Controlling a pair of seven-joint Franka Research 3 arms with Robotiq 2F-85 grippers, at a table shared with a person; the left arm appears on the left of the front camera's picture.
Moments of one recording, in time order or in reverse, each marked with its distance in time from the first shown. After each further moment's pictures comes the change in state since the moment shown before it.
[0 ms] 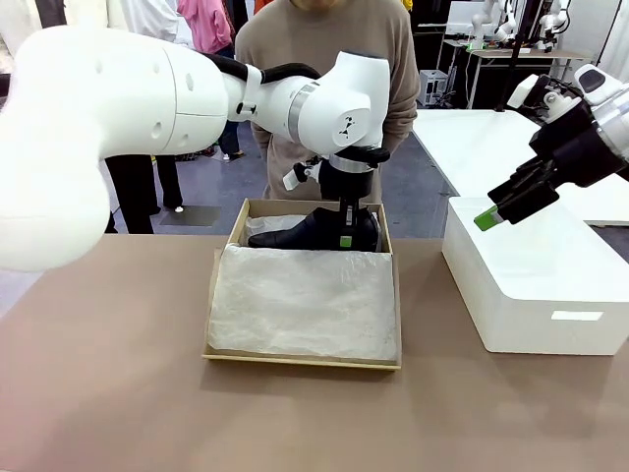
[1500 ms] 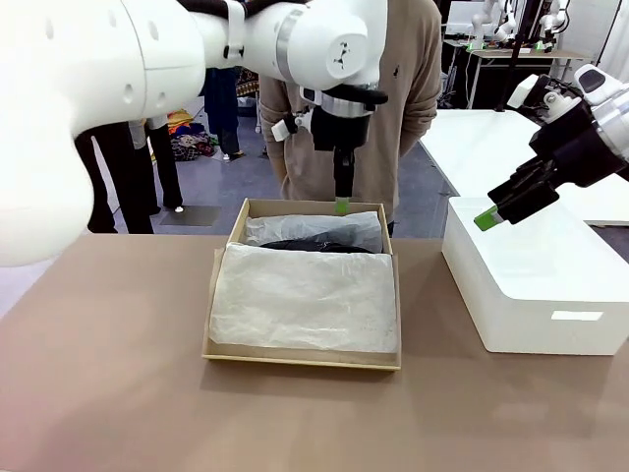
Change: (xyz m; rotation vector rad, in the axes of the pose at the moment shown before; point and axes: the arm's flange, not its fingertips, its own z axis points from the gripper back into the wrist) left arm 0.020 0.001 0.107 -0.018 0.000 0.033; right arm 0.000 0.000 0.000 0.000 0.000 0.000
